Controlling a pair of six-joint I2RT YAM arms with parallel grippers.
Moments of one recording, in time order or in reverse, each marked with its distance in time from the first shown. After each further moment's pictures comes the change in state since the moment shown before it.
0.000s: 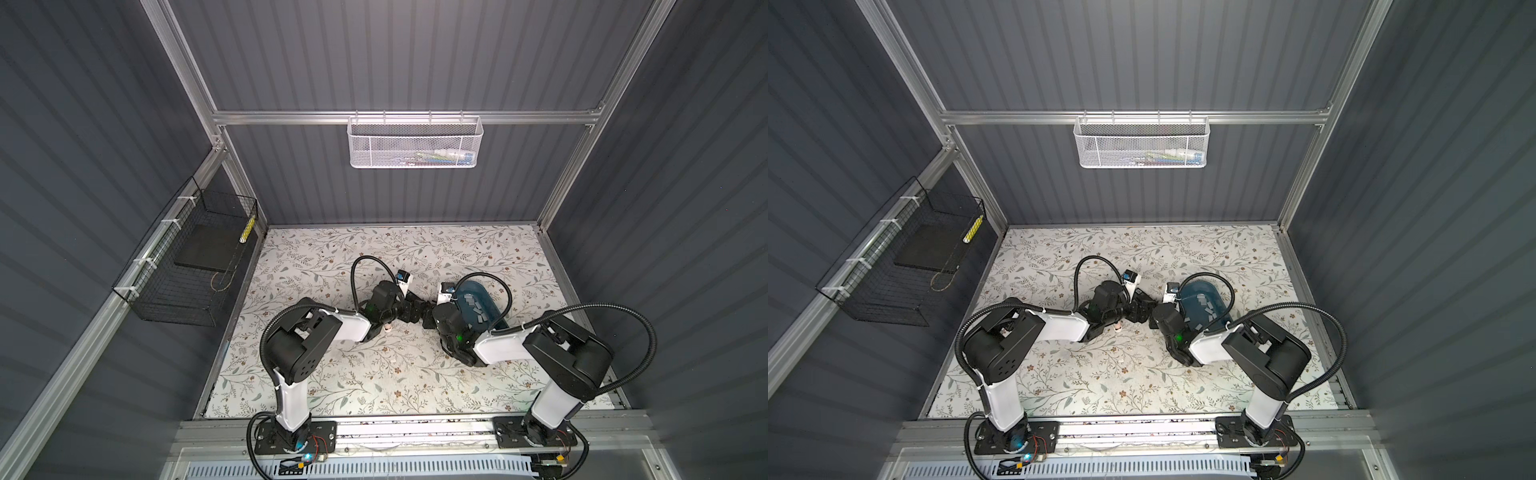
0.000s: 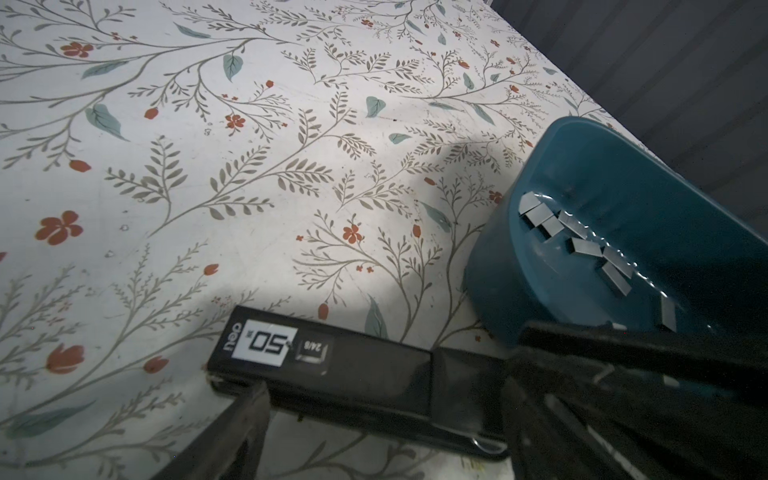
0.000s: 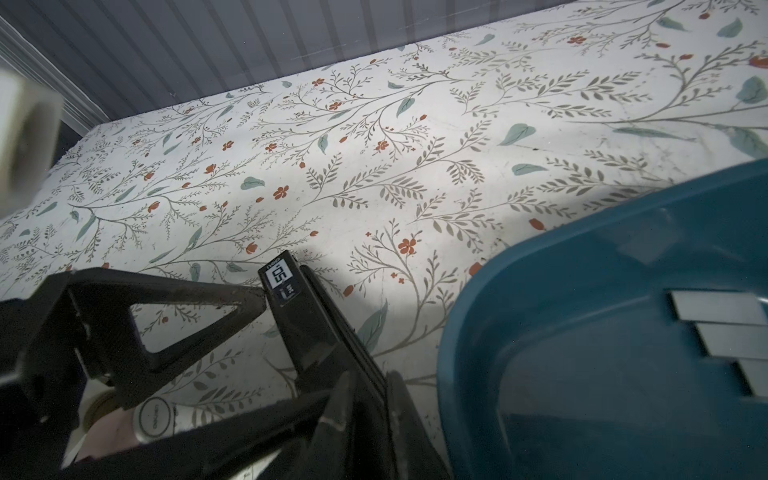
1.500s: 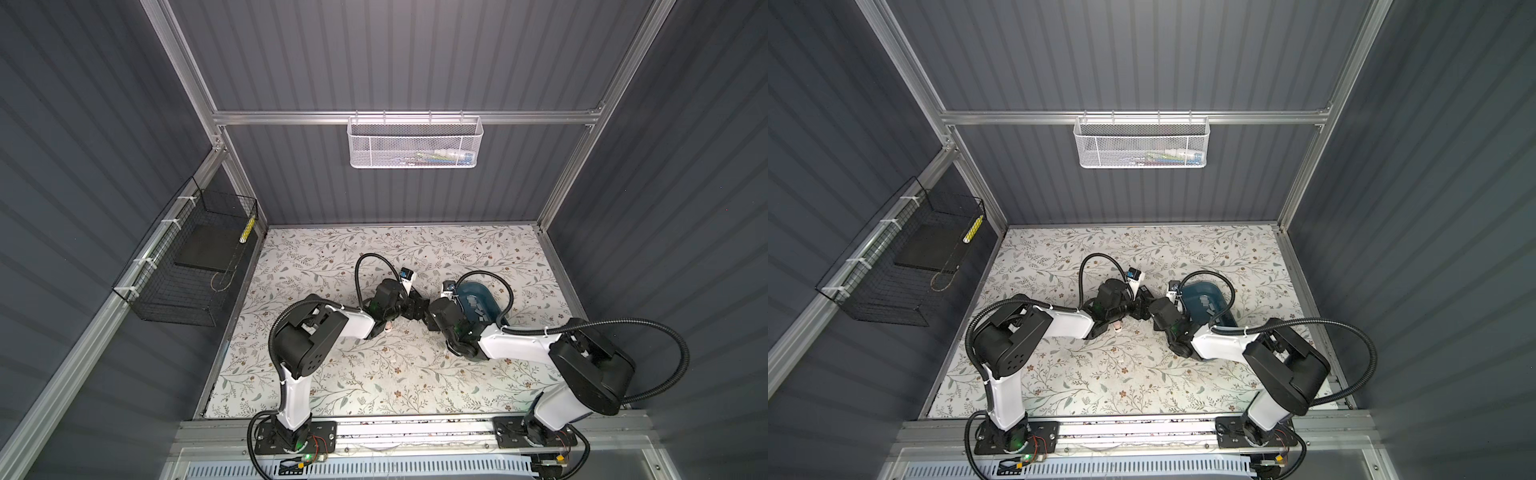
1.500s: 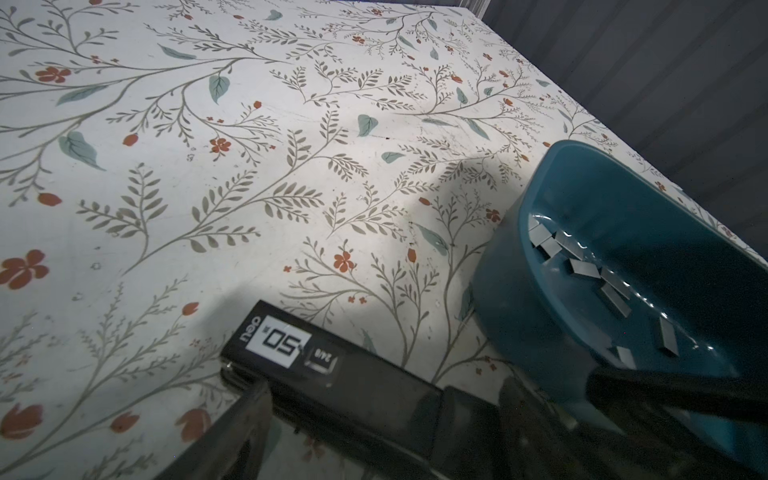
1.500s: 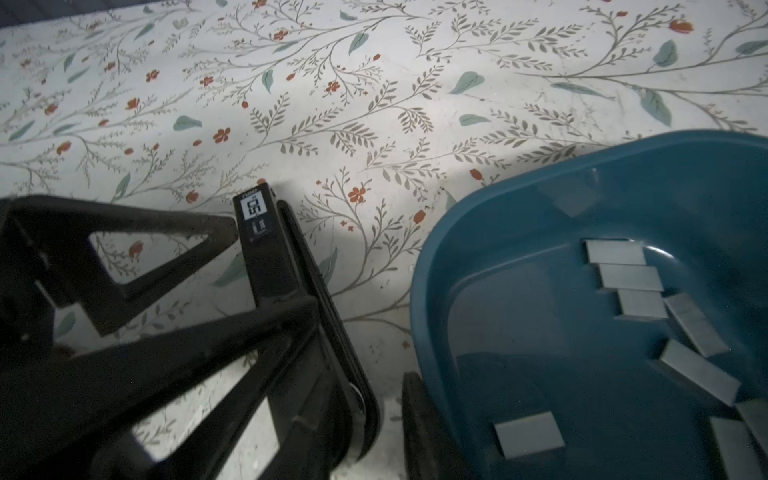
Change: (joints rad) left arm 0.000 0.052 0.043 0.037 0.004 0.007; right arm 0.010 -0.154 0.105 -0.519 0.006 0.051
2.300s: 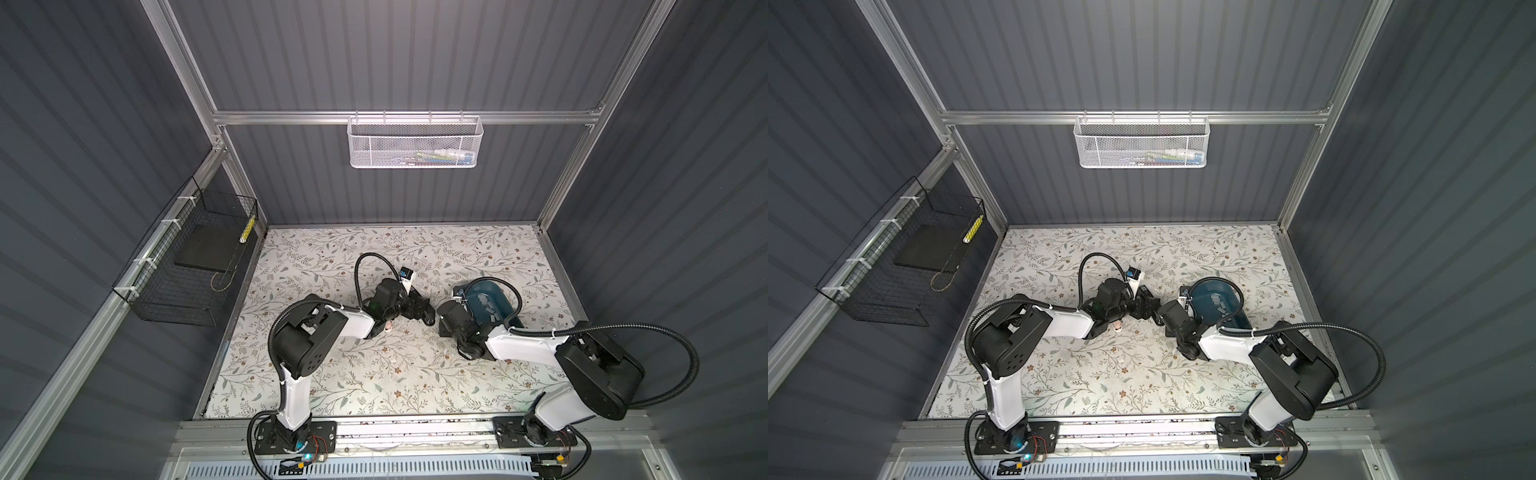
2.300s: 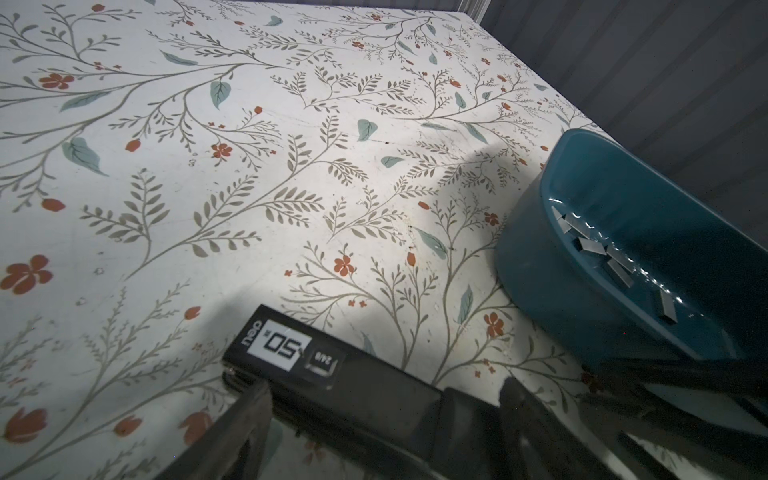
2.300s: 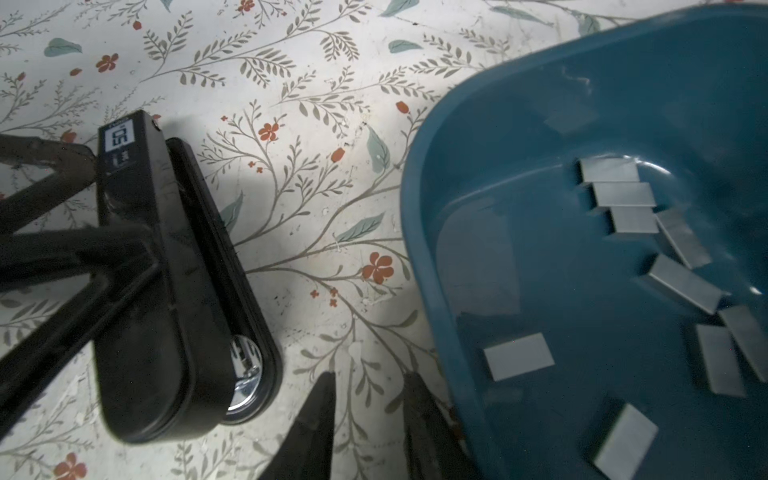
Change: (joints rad) left arm 0.000 -0.002 0.000 0.005 0.004 0.000; right arm -0.065 -0.045 -0.062 -0.084 -0.012 0.005
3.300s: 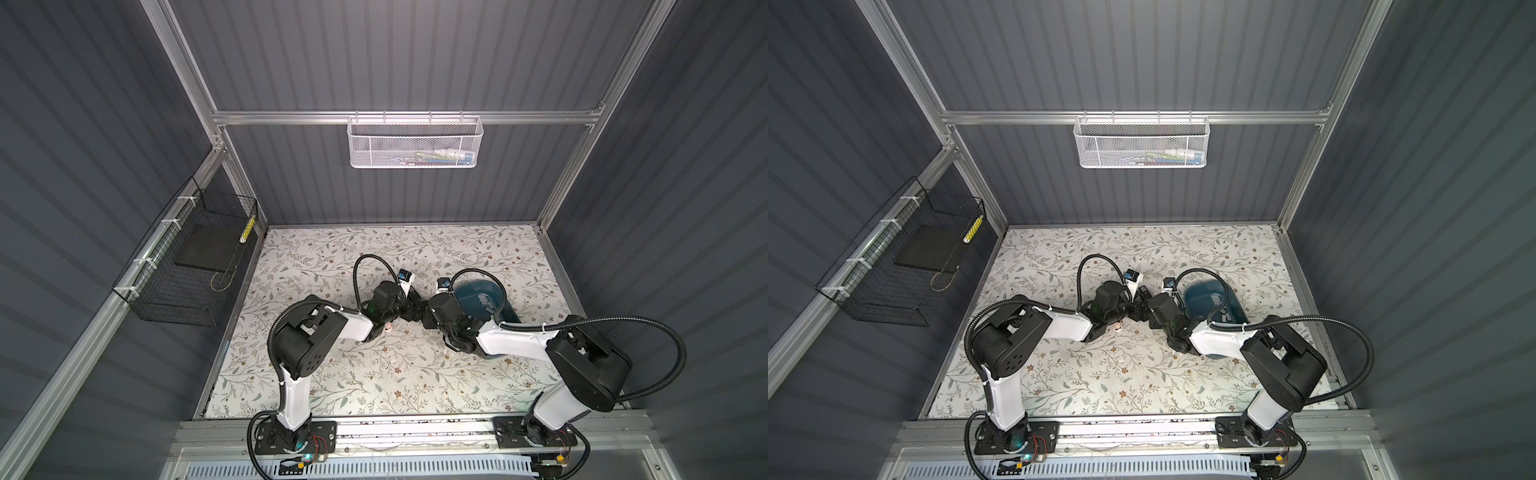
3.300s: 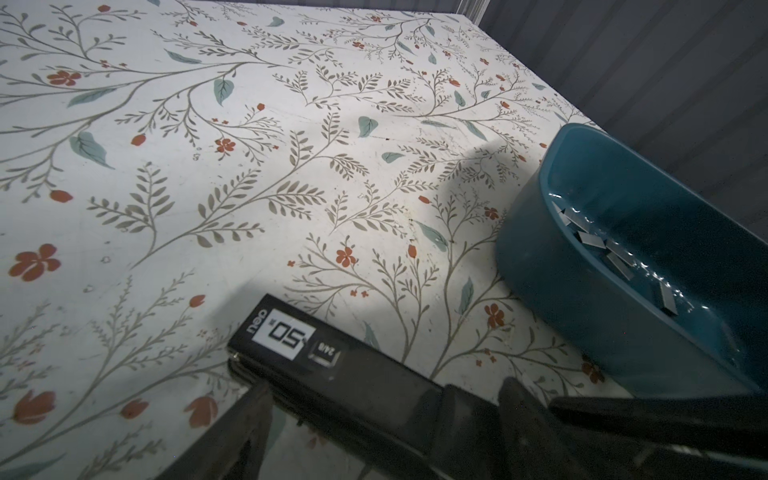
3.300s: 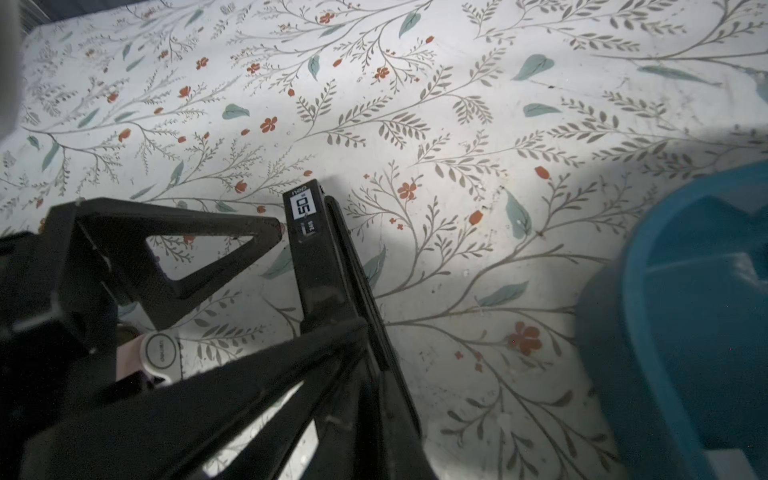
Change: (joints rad) left arm 0.000 -0.011 -0.057 0.064 -0.005 0.004; right arm 0.053 0.099 0.063 0.207 -0.083 -0.003
